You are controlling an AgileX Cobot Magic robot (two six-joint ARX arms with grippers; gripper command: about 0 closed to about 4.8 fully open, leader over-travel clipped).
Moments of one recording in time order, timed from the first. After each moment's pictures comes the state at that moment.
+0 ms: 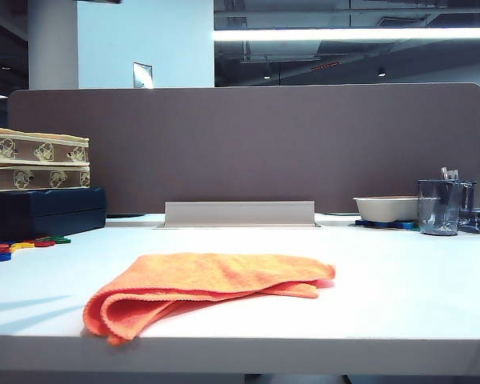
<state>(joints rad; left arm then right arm) -0.68 0.71 0.60 -0.05 0.08 0.07 -0.04 0.00 0.01 -0.02 0.00 -0.08</state>
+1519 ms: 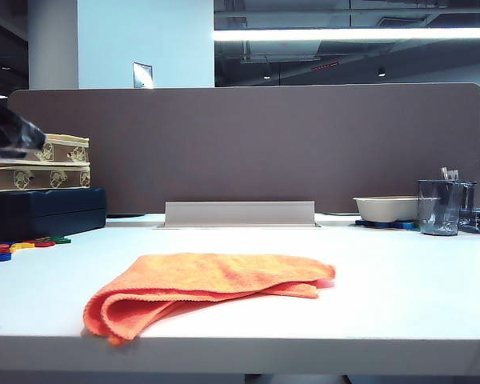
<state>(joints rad) -0.68 0.25 0.12 -0.11 0.07 -0.07 -0.04 0.00 0.01 -0.02 0.00 -0.08</state>
